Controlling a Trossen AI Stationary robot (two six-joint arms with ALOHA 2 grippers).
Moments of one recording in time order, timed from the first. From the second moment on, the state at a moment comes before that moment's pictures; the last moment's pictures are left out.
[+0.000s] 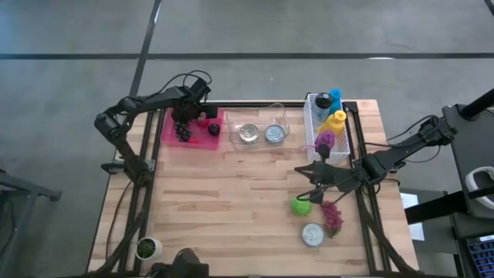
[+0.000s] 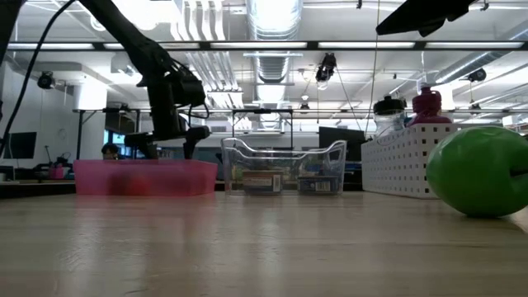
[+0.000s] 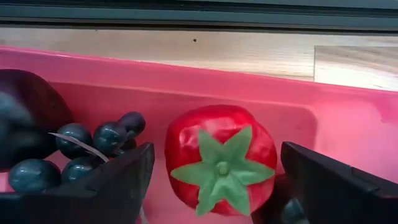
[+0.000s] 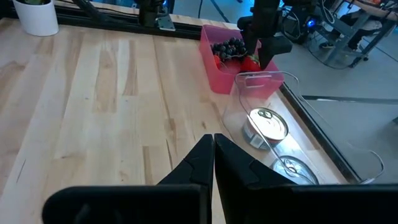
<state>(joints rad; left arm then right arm) 0.85 1.71 1.09 -0.65 -0.11 -0.70 0.48 0.99 0.73 -0.30 0.72 0.18</state>
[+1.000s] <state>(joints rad) 0.13 1.29 1.09 -0.56 -0.44 -0.47 0.48 0.99 0.73 -0.31 0.57 0.18</state>
